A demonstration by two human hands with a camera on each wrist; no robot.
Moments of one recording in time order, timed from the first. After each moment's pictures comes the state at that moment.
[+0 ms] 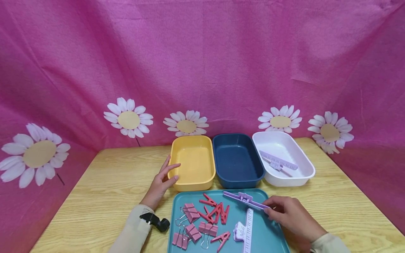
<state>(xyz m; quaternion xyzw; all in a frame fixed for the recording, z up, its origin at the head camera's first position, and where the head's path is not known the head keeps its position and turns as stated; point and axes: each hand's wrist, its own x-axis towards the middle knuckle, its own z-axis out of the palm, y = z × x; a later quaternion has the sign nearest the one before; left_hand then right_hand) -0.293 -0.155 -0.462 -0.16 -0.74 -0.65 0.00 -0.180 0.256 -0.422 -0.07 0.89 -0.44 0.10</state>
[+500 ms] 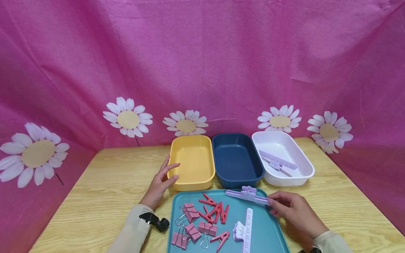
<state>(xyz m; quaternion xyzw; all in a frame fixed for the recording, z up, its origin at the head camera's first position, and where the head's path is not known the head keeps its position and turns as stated) -0.294 -0.156 -0.463 -0.16 -0.73 -0.66 0.00 -0.186 0.271 -0.433 -0.04 0.86 -0.50 0.05</state>
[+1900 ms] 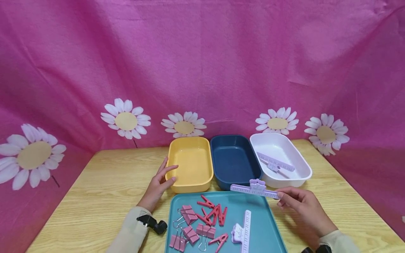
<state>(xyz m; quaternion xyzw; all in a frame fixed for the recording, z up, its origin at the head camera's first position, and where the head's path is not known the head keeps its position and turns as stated) -0.294 -0.155 -0.463 -0.15 -0.74 -0.65 0.01 -0.189 0.296 -0.427 -0.02 0.82 -0.57 -0.03</state>
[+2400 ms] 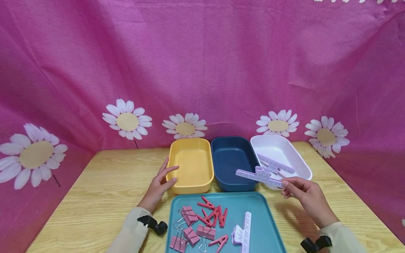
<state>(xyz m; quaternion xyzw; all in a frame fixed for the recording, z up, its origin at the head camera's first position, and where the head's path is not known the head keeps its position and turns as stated) -0.294 -0.156 -0.462 -0.17 -0.74 -0.66 0.01 -0.202 0.304 -0.407 -0.03 0.81 -0.58 -0.08</state>
